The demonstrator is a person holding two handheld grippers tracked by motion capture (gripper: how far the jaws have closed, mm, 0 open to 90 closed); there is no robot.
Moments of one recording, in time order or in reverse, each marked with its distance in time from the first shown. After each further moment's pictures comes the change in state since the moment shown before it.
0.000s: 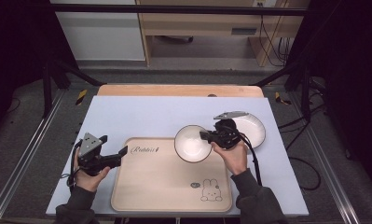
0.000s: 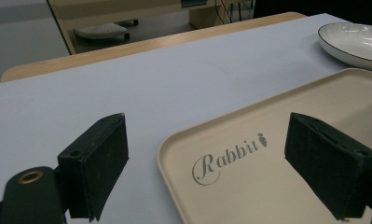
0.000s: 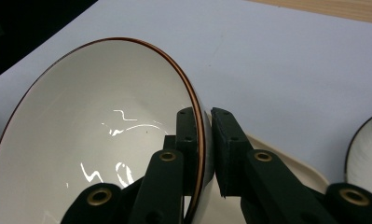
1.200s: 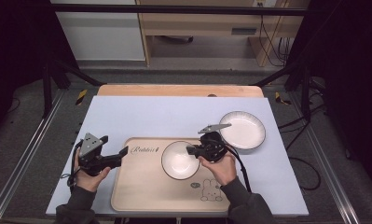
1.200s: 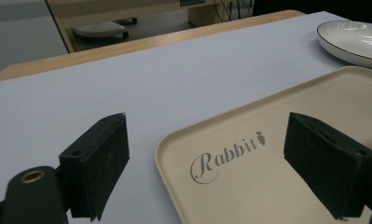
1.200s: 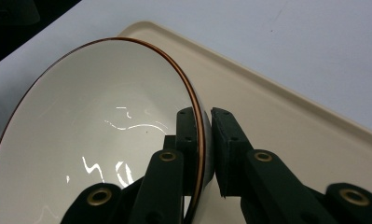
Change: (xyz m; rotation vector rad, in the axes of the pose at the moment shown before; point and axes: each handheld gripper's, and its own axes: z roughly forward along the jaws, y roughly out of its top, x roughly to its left) left arm -0.002 0.000 0.001 0.007 -0.006 0.003; right arm 0.038 -0.022 0.020 0.088 0.087 -0.047
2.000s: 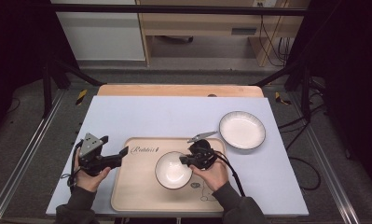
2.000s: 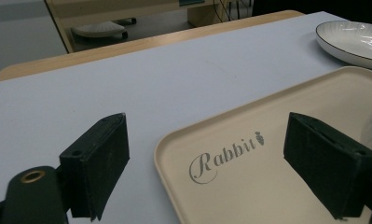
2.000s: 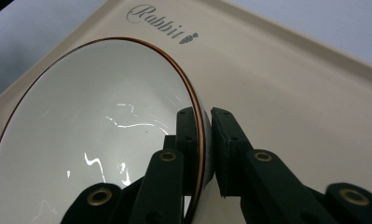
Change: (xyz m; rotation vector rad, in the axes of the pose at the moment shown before) left arm 0.000 0.000 -0.001 -0.004 -0.002 -0.004; right arm 0.013 -0.016 0.034 0.099 0.013 -0.005
